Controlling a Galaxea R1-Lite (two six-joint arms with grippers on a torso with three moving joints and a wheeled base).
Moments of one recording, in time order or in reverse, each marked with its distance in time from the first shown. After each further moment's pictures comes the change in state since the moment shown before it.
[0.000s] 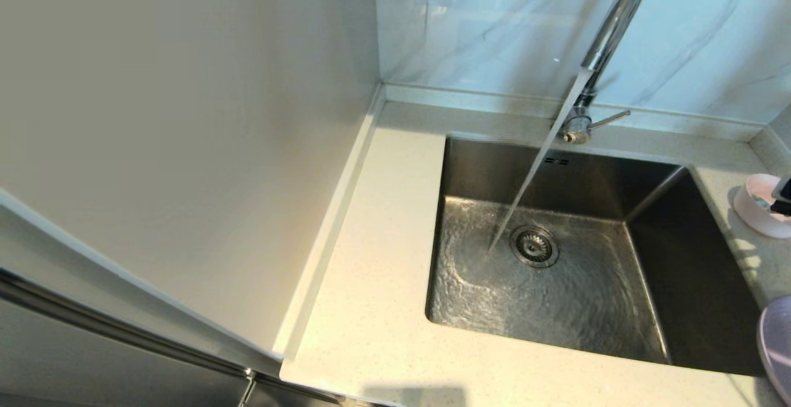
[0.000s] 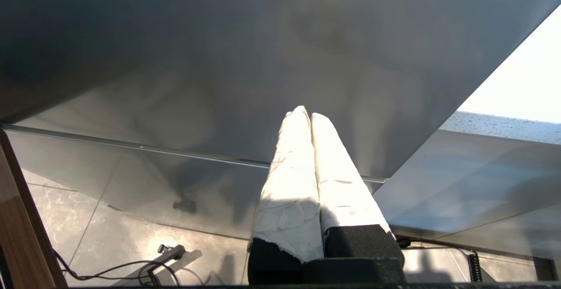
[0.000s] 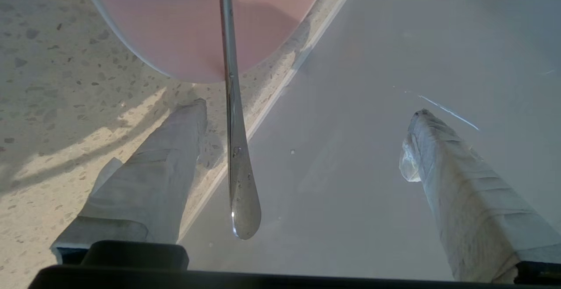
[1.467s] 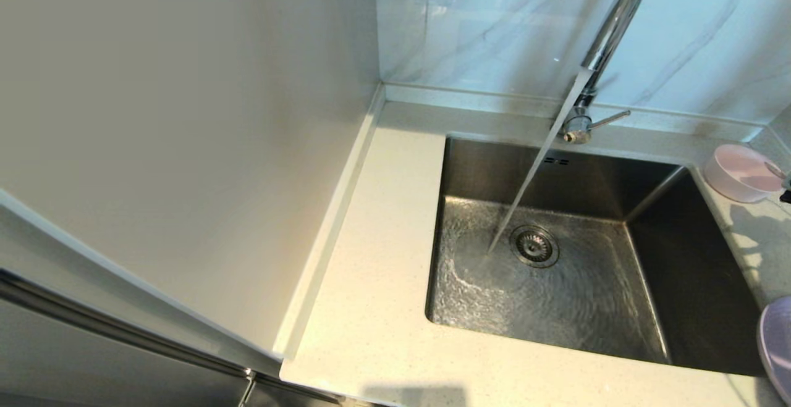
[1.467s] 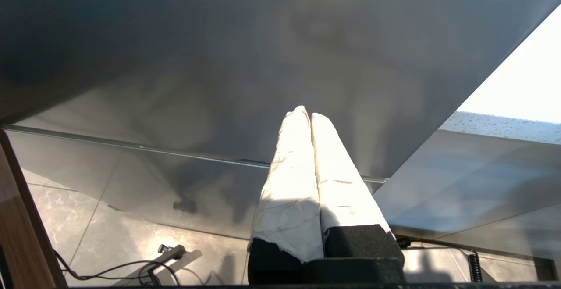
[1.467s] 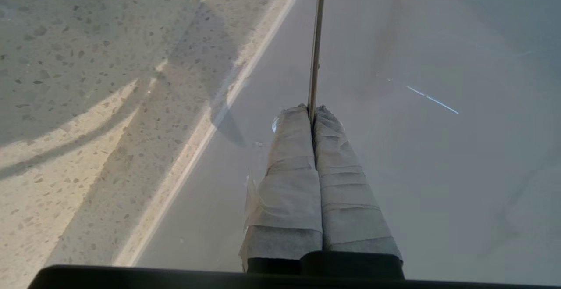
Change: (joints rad) left arm 0.000 0.000 0.000 0.000 -0.001 0.000; right arm -0.007 -0.023 -0.006 -0.041 -0.014 0.006
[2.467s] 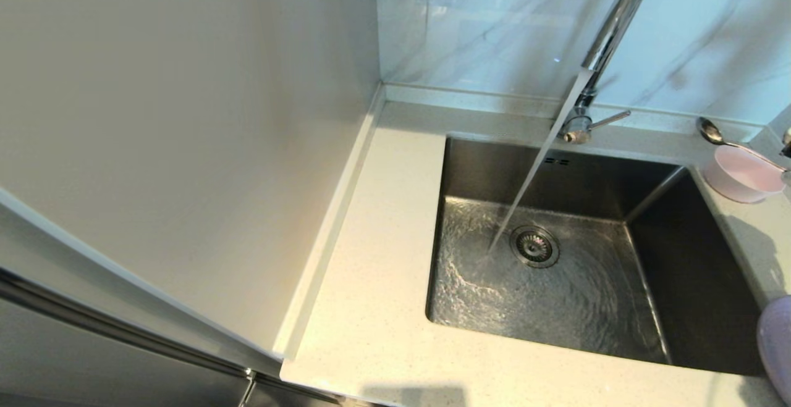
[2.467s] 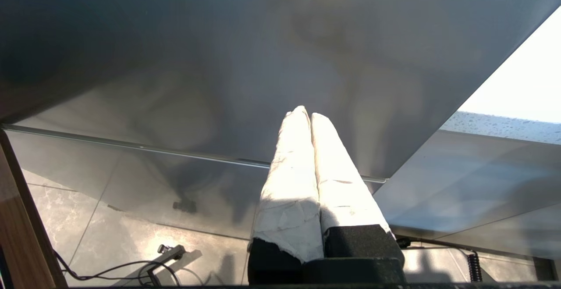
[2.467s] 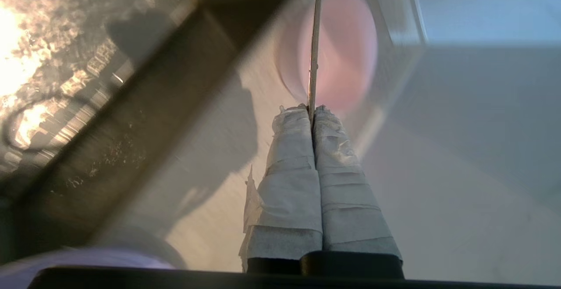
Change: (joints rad) left arm 0.000 0.000 0.000 0.000 0.000 0.000; right arm 0.153 -0.310 0.004 0.391 0.459 0.334
